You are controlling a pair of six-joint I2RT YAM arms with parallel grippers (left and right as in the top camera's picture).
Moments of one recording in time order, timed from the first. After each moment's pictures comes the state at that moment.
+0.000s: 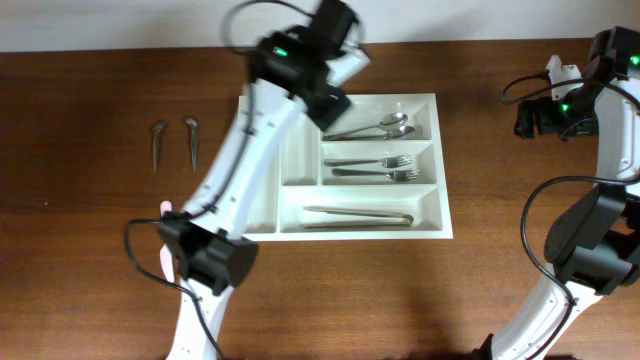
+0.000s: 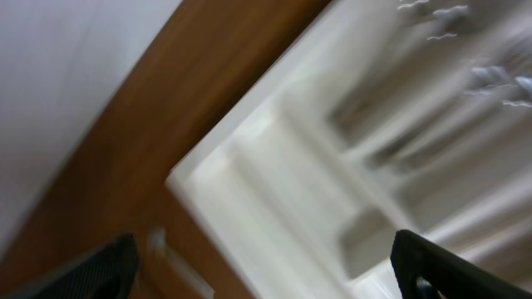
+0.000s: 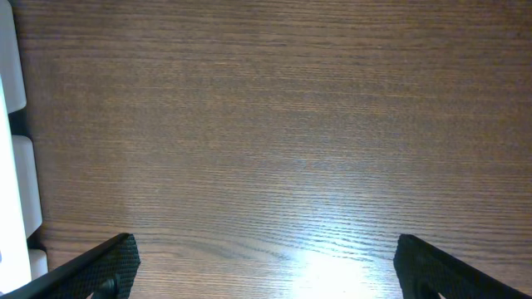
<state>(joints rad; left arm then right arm) -0.47 2.28 2.60 -1.43 -0.23 0.32 -0.38 2.13 2.03 -1.22 -0.10 -0.40</state>
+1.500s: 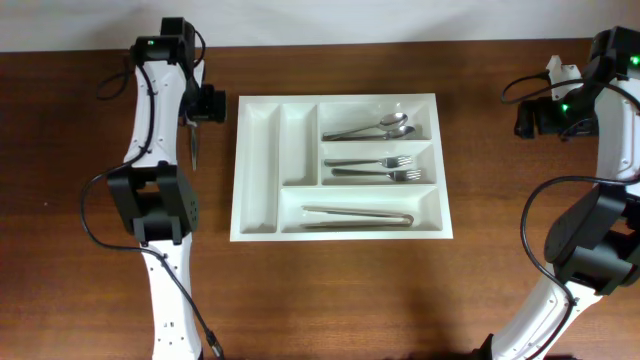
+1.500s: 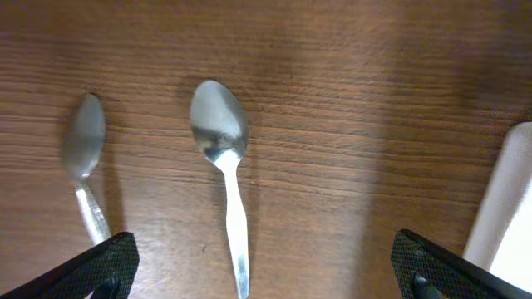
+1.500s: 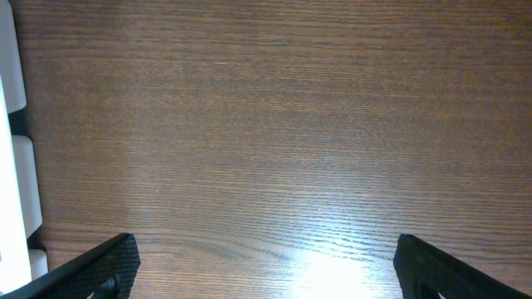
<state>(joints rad) 0.02 2.63 2.60 -1.41 -0.08 -0.03 -0.38 2.13 2.03 -1.22 -0.10 -0.40</state>
